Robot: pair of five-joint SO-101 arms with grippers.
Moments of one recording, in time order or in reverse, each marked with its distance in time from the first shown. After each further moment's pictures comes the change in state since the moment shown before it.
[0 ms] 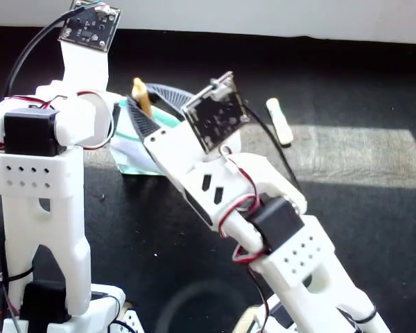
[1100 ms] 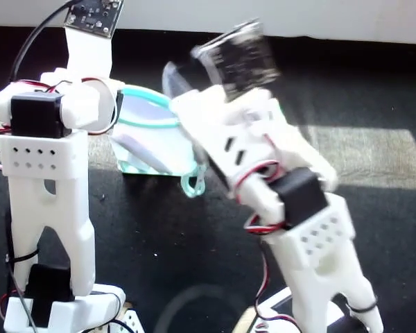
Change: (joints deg) left arm 0.2 6.9 -7.0 0.0 0.0; right arm 10.6 9.4 -25.9 17.5 0.0
